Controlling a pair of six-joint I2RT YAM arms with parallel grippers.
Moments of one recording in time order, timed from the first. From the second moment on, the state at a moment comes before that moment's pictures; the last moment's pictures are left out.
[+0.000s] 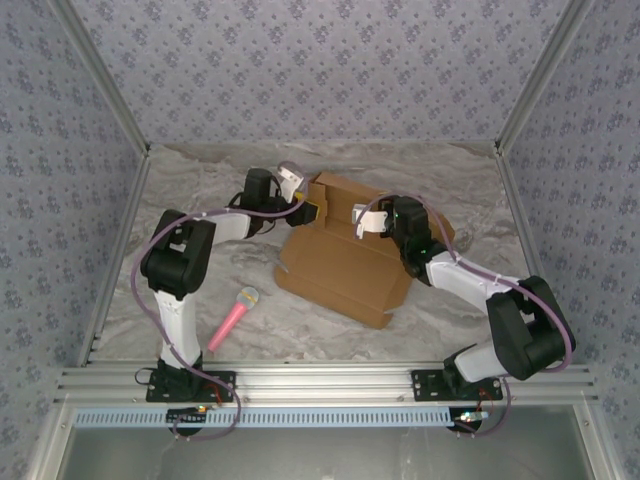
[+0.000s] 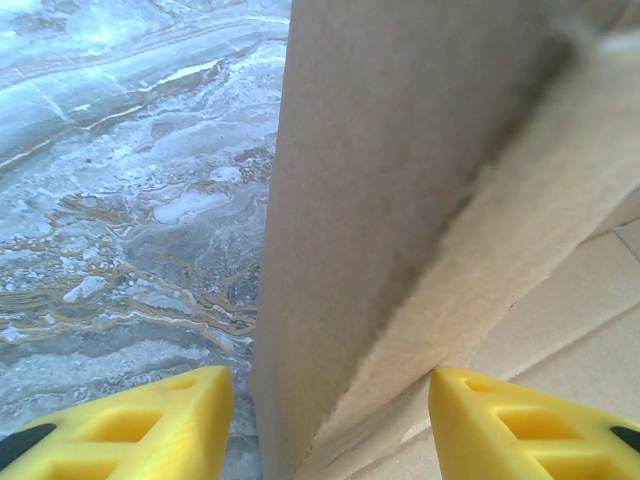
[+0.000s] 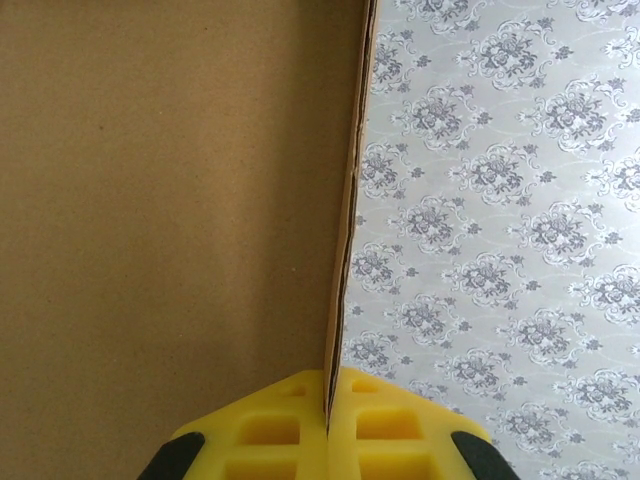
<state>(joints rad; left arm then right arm) -0.39 2.02 1.19 0.31 0.61 0.00 0.46 1.42 0.72 0.39 0.23 -1.44</state>
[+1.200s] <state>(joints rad) -0.50 2.02 1.15 0.52 0.24 -0.03 0.47 1.42 0.73 0.37 0.24 -1.42</state>
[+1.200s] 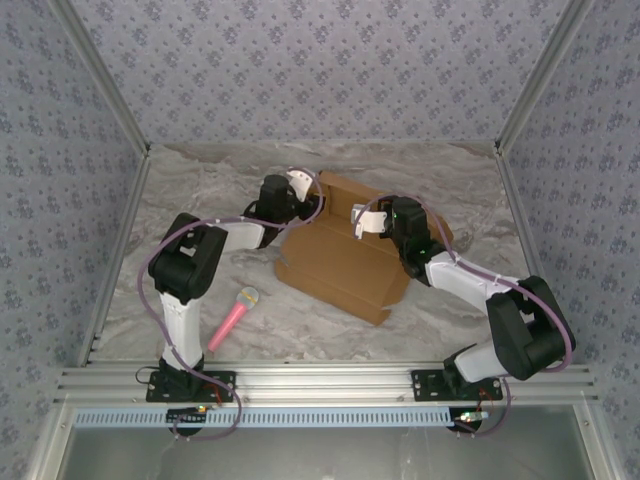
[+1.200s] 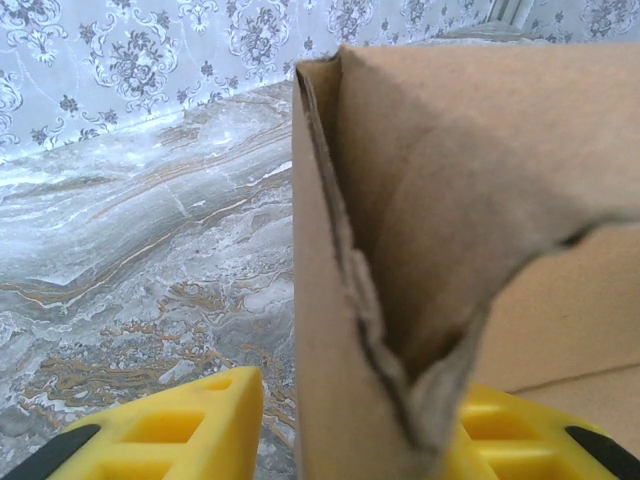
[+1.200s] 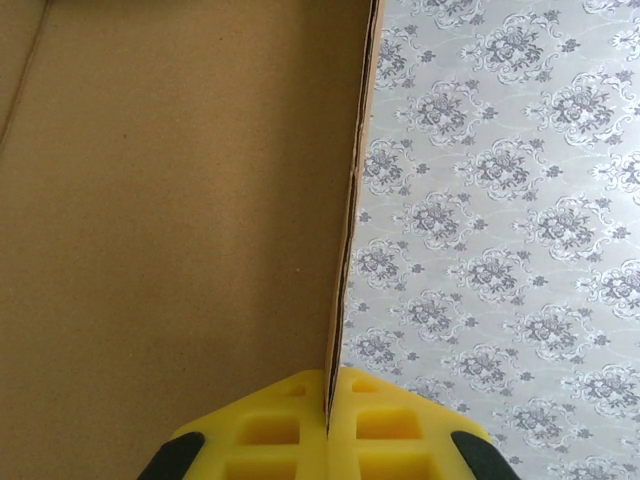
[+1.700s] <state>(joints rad) -0.56 2.05 1.22 0.47 0.00 -0.08 0.46 1.42 0.74 0.34 0.24 -1.39</state>
